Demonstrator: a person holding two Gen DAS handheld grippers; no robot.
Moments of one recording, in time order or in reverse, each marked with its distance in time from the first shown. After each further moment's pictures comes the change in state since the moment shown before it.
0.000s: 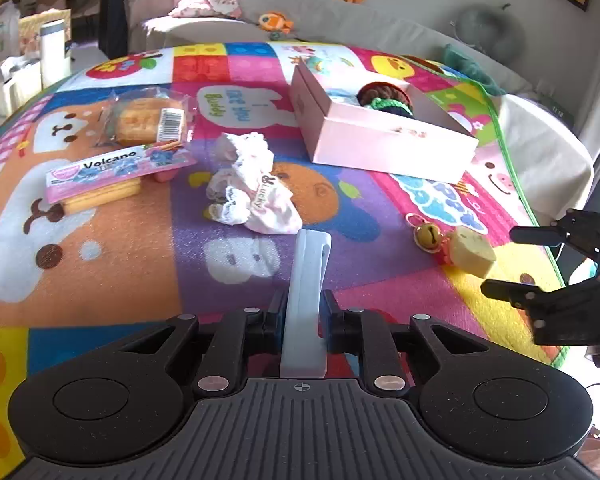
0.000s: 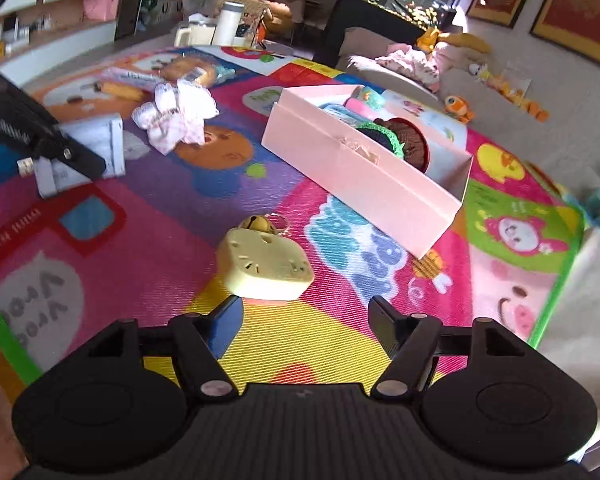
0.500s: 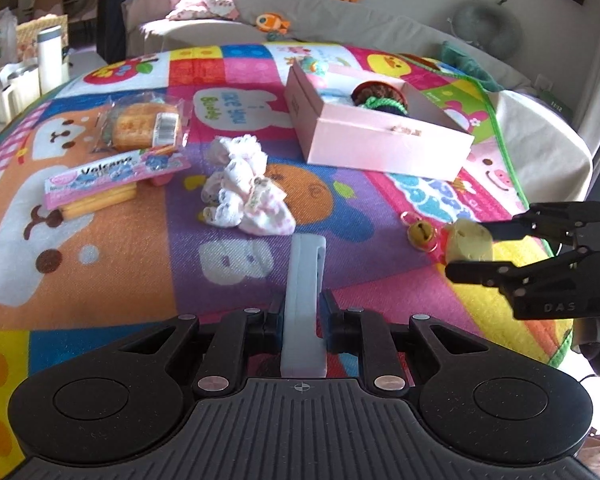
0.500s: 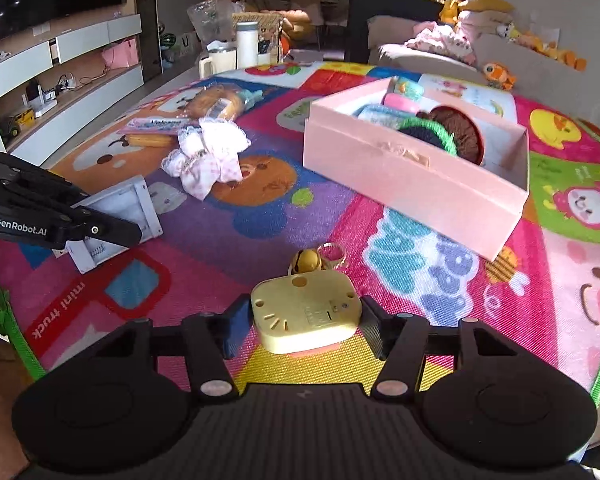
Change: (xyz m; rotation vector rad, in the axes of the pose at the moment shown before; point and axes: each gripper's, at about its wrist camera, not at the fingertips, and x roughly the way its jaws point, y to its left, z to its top) left arm -0.005 -0.007 0.003 0.021 -0.006 0.002; right arm 0.017 -0.008 0.017 0.138 -0.023 0.193
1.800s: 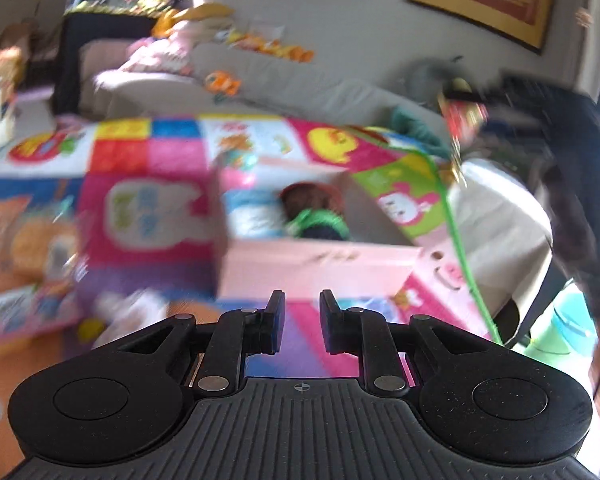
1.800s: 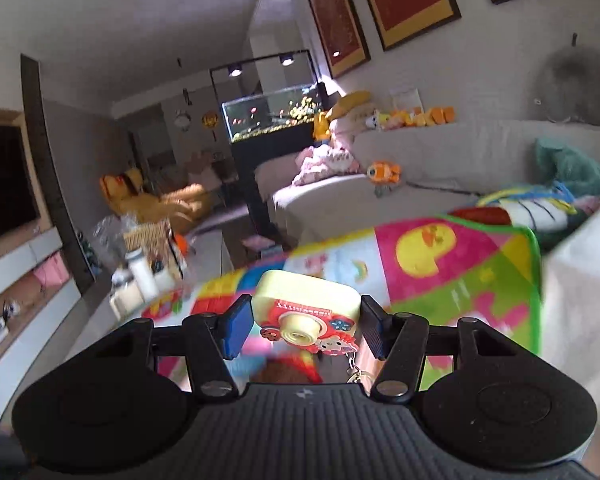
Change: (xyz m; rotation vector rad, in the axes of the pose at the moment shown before) left arm 0.036 -0.025 0.071 -0.016 -0.171 -0.146; right arm -0.061 -0.171 0.114 0.432 -0.458 -0.133
